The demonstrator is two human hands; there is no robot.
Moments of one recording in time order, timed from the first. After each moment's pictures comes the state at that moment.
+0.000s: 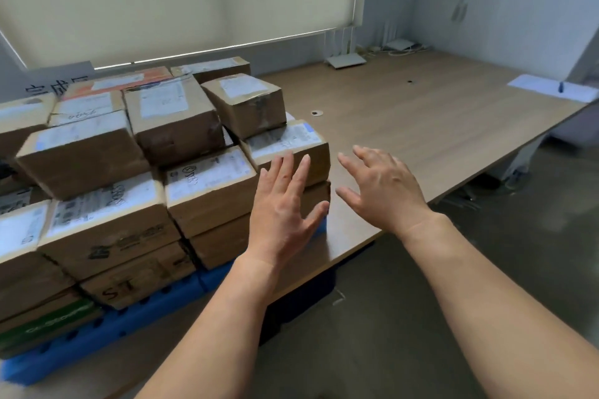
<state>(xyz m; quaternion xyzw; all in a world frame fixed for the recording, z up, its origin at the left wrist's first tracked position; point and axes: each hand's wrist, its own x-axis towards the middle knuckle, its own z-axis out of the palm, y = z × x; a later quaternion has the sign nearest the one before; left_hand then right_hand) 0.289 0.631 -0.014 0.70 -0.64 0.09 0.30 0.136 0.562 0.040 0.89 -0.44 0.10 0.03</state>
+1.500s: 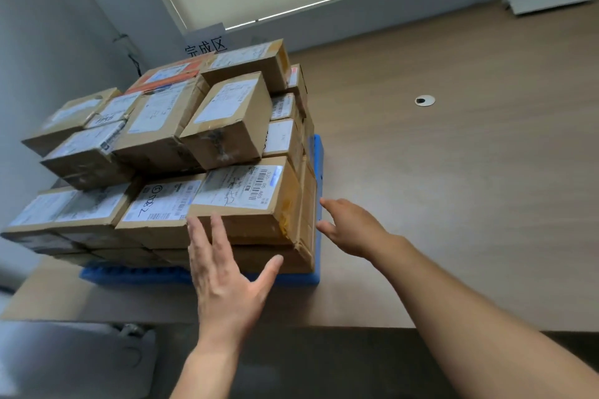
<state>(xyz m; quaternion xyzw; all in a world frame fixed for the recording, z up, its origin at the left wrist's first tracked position) 0.204 0.525 -0.034 0.93 -0.20 0.12 0.27 0.190 0.314 -0.057 0.93 -0.15 -0.05 -0.33</state>
